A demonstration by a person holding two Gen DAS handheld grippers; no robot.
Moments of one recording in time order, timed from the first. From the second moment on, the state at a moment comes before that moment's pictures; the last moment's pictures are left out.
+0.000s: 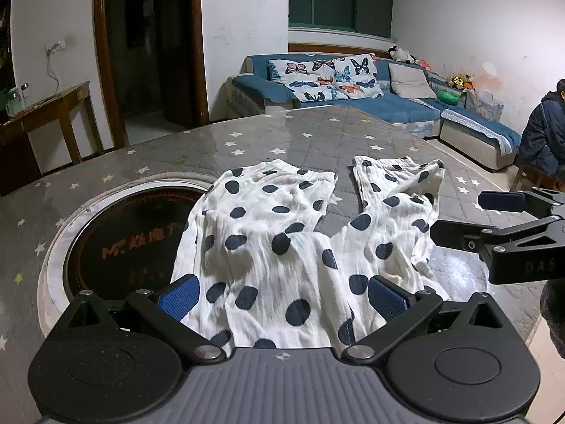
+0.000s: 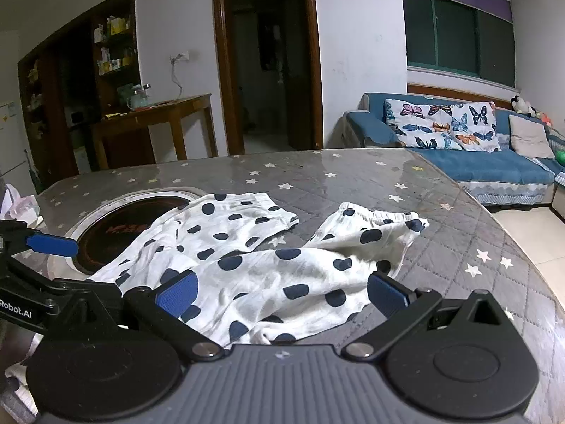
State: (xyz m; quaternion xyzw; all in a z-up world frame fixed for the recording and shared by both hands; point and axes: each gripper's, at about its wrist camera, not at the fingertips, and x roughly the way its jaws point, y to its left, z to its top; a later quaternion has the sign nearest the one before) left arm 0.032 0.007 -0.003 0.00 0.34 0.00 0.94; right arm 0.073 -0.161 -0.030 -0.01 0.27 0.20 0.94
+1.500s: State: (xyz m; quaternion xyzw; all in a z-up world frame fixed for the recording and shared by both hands) left arm 0.250 0.048 -0.054 0.13 0.37 -0.06 0.92; right arm 0.231 -0.159 -0.044 -0.06 0.33 0.22 0.91
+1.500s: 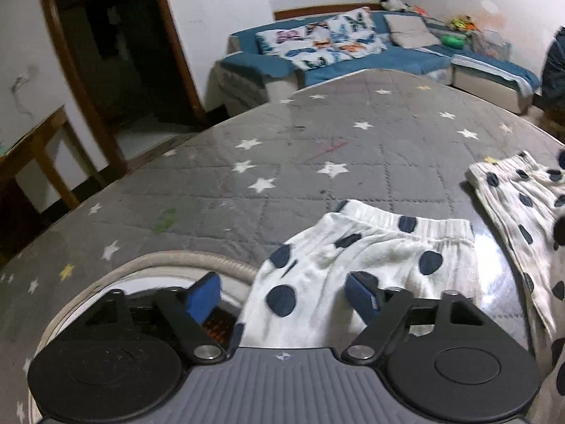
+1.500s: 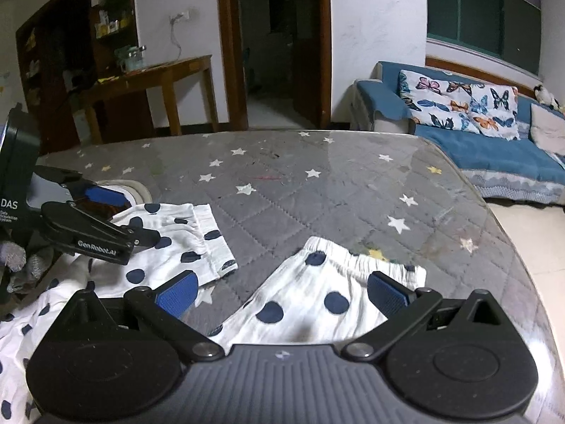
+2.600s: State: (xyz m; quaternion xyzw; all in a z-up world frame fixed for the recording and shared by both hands) left arm 0.270 0.171 -0.032 0.02 0.33 0.15 0.93; right arm 0.353 -0.111 -0.054 0.05 0.36 0.27 0.89
